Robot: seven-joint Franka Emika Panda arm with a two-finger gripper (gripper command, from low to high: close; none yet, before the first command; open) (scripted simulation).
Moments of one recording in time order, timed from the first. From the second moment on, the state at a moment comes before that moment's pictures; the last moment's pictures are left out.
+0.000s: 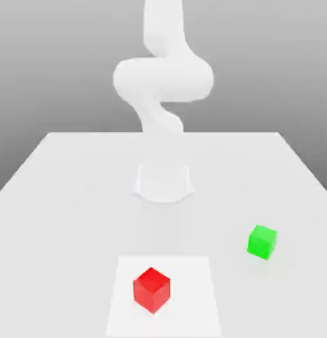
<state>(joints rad) 0.03 -0.71 -0.03 -2.34 -0.01 2.35 0.71</state>
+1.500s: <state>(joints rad) 0.33 -0.01 -0.06 -2.73 0.06 2.72 -0.08</state>
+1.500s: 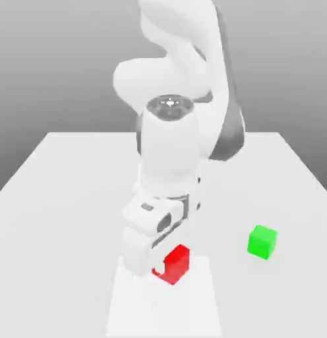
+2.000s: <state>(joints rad) 0.56 0.04 0.15 -2.87 -0.03 2.91 0.19</state>
